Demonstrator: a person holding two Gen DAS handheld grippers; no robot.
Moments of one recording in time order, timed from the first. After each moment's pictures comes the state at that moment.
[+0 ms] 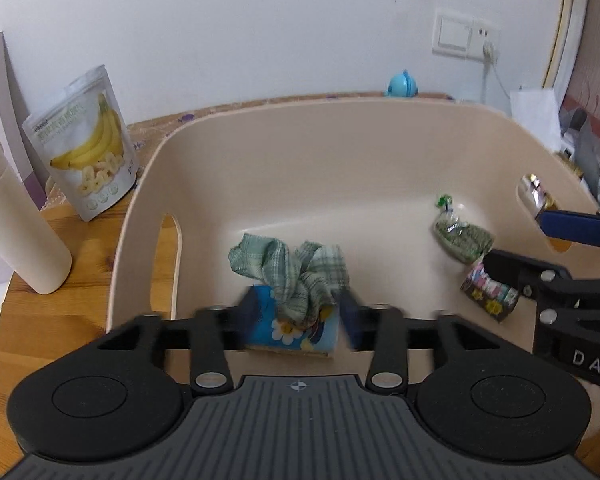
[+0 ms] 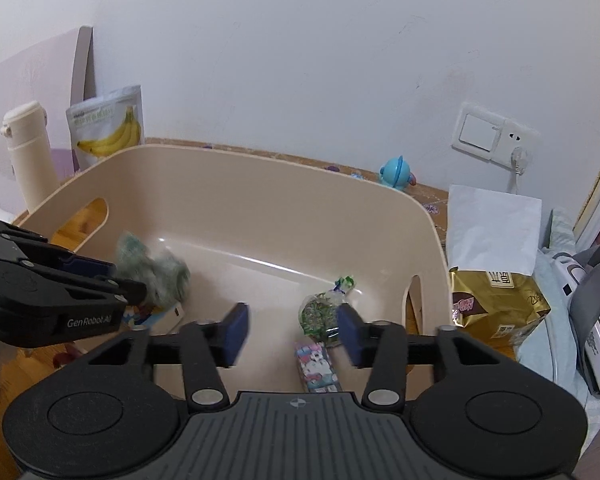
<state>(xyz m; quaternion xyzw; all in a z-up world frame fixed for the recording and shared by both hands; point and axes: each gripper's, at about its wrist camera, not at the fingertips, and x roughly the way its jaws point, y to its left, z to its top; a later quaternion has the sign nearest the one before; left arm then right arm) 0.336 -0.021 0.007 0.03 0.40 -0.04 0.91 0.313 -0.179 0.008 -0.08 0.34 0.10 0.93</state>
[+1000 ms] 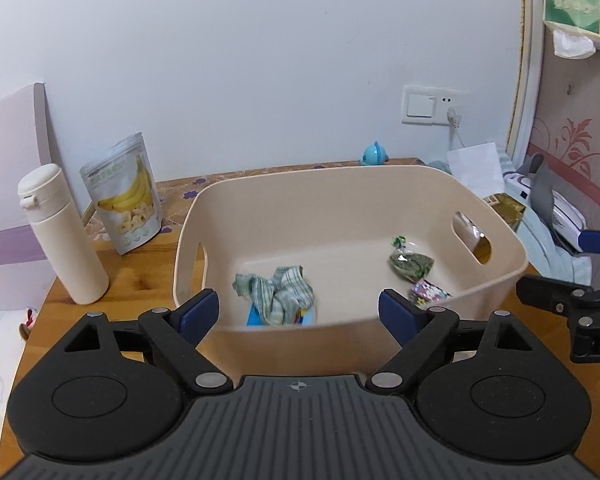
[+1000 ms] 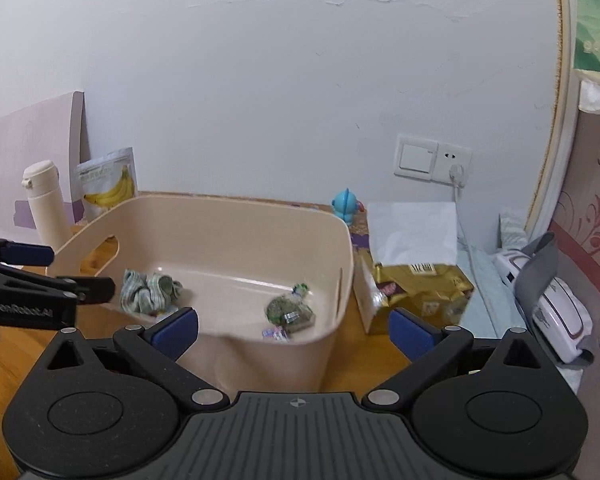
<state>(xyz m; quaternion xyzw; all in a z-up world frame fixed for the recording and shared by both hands) 0.230 -0.025 0.056 0.03 0.30 -0.05 0.95 0.223 -0.232 0.043 -0.04 0.27 0.07 0.96</state>
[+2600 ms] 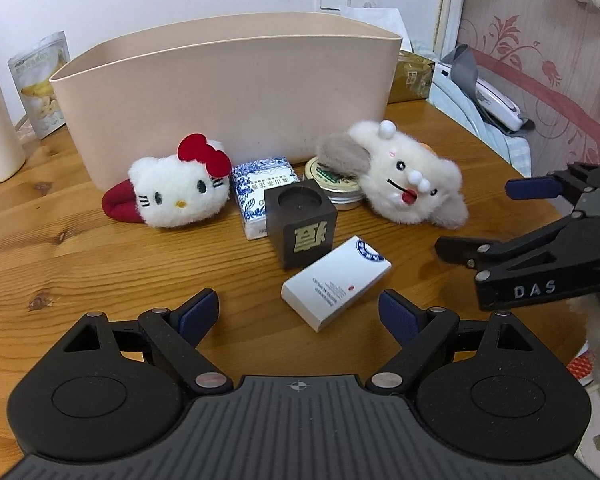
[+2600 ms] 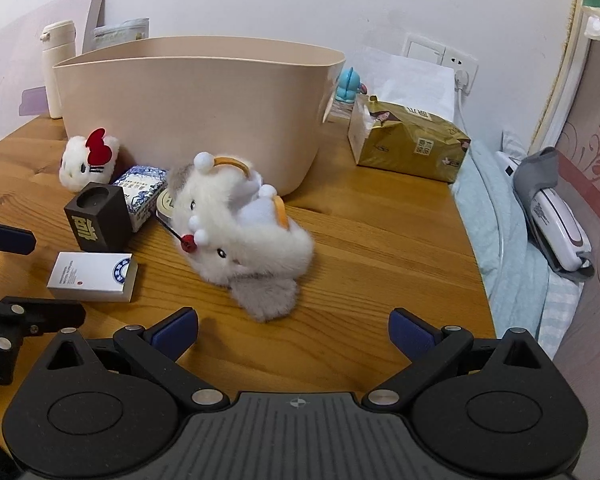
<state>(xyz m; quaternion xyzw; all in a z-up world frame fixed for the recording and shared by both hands) 0.146 -0.074 -0.057 0.05 0.39 -0.13 0.91 0.159 -0.267 -0.075 -0.10 0.36 0.08 0.92</state>
